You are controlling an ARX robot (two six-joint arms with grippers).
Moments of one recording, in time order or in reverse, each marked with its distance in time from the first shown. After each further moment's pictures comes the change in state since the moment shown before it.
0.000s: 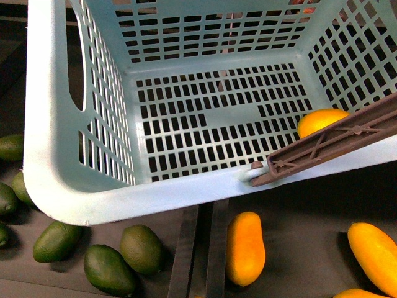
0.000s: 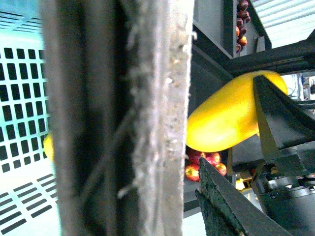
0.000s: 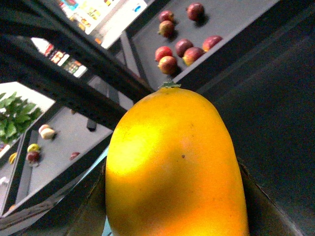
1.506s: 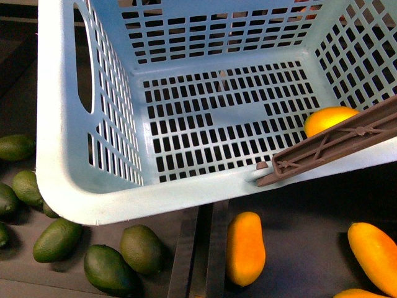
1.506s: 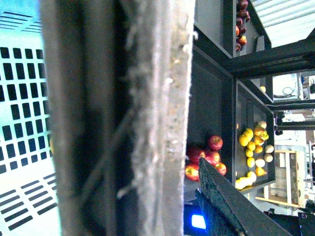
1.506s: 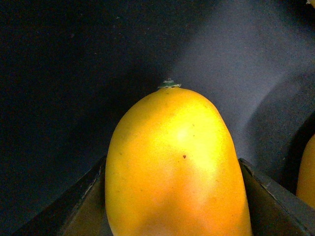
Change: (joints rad) left arm 0.000 0.000 0.000 0.000 0.000 0.000; right arm -0.446 1.083 -0.040 0.217 0.000 -0.045
